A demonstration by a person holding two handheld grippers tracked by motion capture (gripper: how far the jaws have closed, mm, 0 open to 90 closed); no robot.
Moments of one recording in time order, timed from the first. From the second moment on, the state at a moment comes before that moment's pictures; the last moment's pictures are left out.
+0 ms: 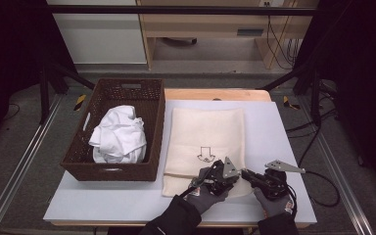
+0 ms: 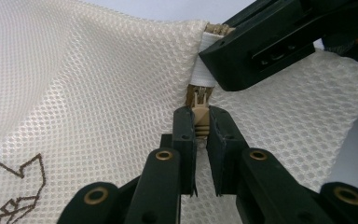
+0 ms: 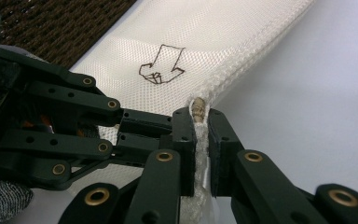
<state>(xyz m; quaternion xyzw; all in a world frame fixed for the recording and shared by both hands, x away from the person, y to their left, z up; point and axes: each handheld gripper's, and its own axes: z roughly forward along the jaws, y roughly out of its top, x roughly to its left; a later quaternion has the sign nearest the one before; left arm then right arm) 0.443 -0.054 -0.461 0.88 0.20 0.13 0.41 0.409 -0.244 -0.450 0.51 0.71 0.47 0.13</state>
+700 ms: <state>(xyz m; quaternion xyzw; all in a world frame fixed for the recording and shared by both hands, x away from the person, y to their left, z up) 0.442 -0.045 -0.461 0.89 0.20 0.13 0.40 0.407 -0.247 -0.447 0.52 0.70 0.47 0.15</state>
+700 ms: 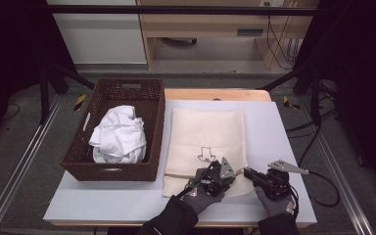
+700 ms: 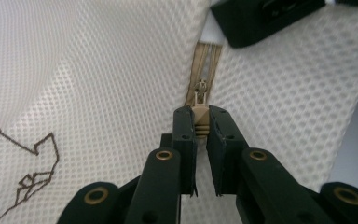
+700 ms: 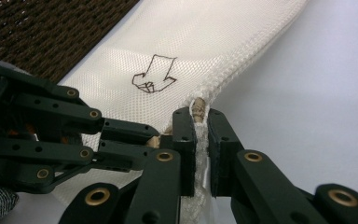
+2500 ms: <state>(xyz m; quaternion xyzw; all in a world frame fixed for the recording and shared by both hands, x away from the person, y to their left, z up) 0.440 0.053 -0.466 0.91 0.21 0.14 0.34 0.405 -0.261 -0.447 0.54 0.68 0.47 0.17</state>
